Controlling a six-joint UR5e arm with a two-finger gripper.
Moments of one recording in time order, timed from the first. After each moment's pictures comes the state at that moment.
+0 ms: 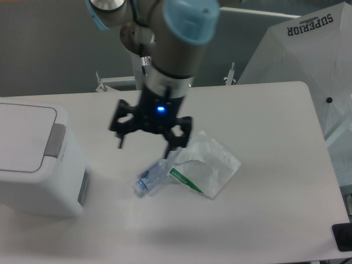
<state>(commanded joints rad) 2.29 -1.81 -1.30 -1.40 1.19 0.38</state>
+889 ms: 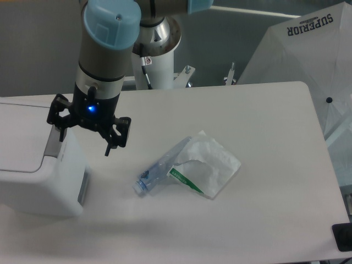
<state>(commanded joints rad) 2.21 -1.80 -1.34 -1.39 1.20 0.37</state>
